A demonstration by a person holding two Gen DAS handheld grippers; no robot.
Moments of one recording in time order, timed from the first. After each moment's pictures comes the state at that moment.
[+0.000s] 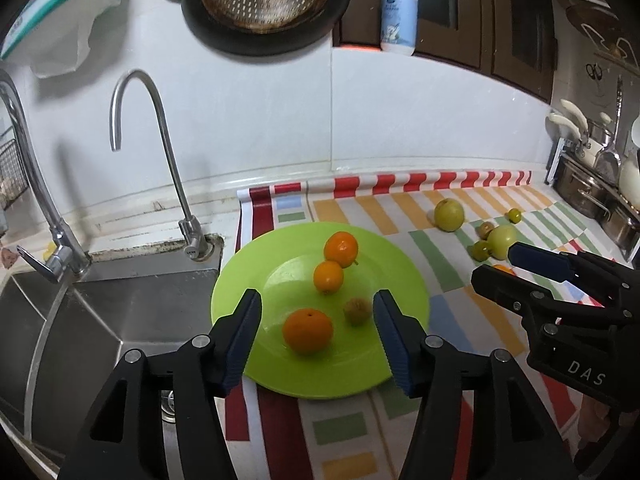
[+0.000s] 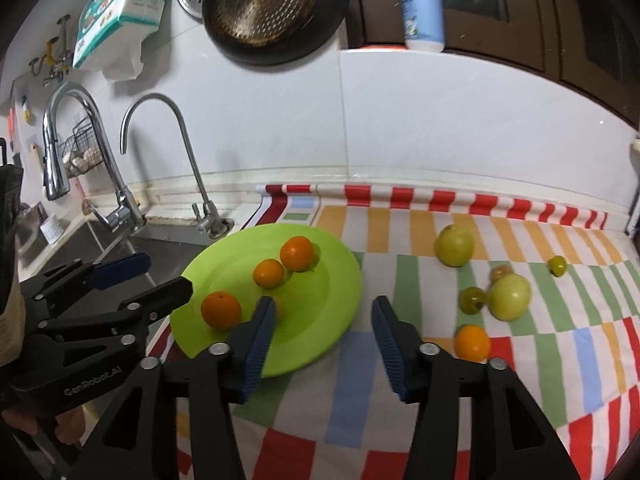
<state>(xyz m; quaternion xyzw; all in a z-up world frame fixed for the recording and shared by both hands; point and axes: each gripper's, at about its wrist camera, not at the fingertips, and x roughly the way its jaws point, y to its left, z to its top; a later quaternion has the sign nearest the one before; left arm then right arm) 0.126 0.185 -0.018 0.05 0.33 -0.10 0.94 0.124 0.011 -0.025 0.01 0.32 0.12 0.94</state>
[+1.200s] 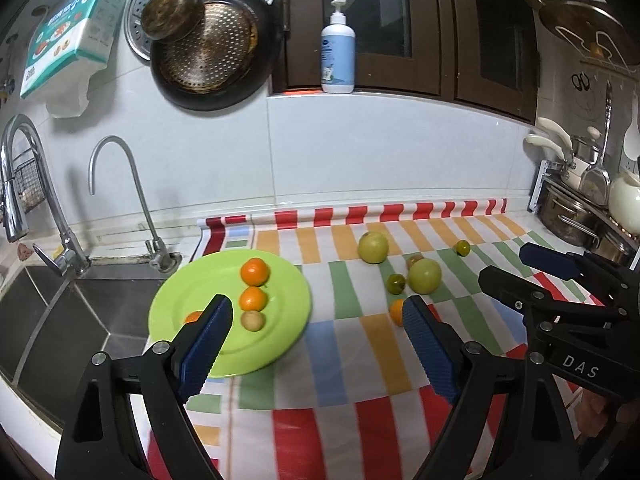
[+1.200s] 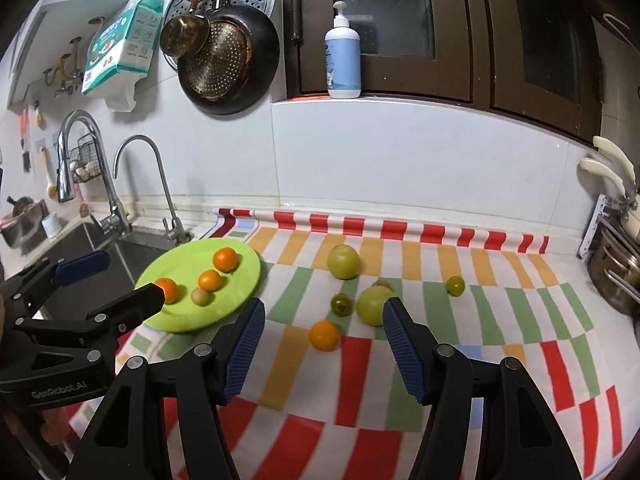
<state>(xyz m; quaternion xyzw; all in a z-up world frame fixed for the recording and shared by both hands) 0.066 0.053 0.010 0.04 0.28 -0.06 0.96 0.073 -0.126 0.003 -0.02 0.27 0.12 0.96</state>
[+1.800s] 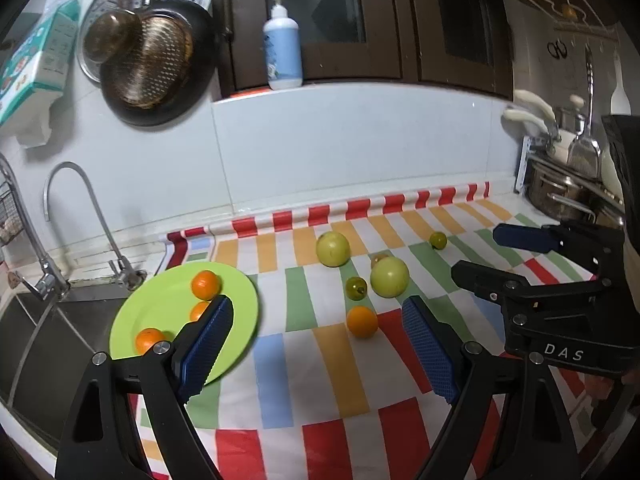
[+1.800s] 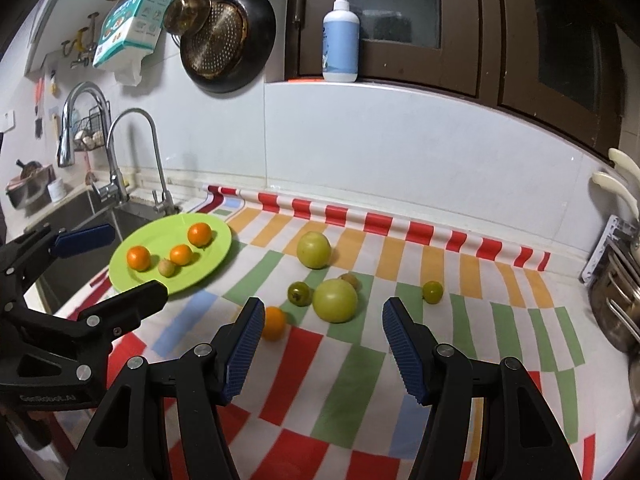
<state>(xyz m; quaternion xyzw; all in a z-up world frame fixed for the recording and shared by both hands) 0.086 -0.009 -0.011 0.08 0.27 -0.08 0.95 0.100 -0.174 -0.013 -0.07 0.28 0.15 0.95</state>
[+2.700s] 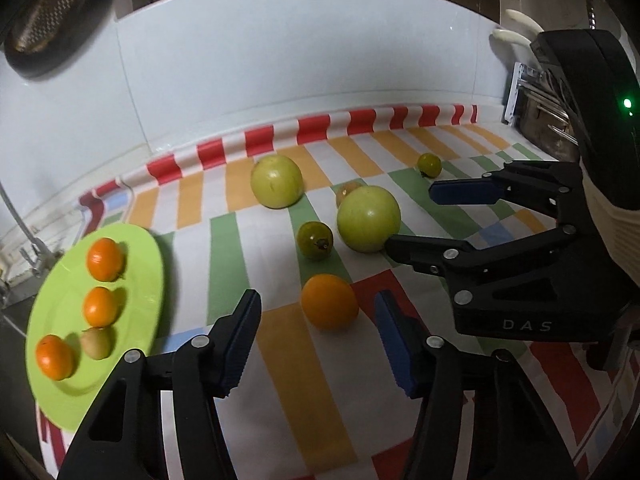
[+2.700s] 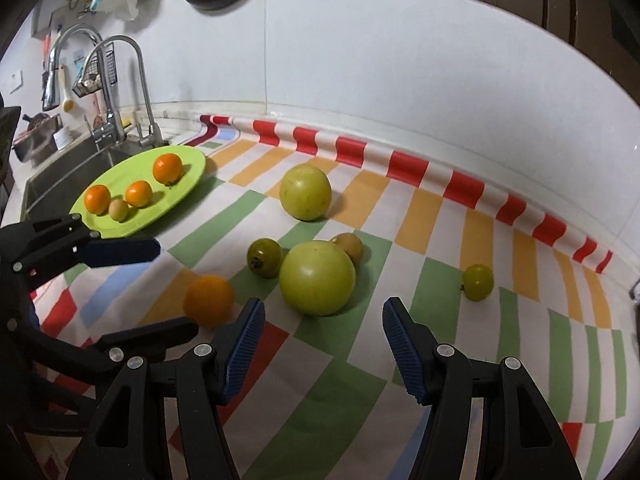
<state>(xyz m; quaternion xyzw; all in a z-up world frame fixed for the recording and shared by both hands) 0.170 -0.044 -0.093 0.10 0.39 -0.15 0.90 0.197 -0.176 -0.087 -0.11 0.36 0.21 0.90</state>
